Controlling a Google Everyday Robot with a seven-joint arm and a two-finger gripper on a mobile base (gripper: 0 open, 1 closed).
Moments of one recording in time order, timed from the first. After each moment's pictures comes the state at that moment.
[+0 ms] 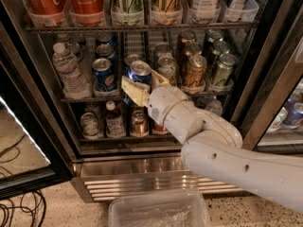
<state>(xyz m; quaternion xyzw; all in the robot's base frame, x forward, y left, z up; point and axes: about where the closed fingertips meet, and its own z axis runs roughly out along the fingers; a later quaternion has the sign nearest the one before) 0.575 0.024 0.897 -0.18 0.64 0.27 0.70</state>
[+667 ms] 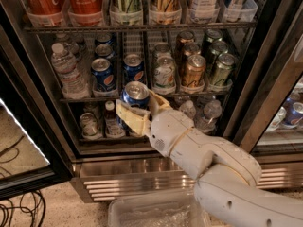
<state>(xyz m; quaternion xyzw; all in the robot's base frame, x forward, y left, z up) 0.488 0.032 0.898 -0.21 0.62 0.32 0.68</state>
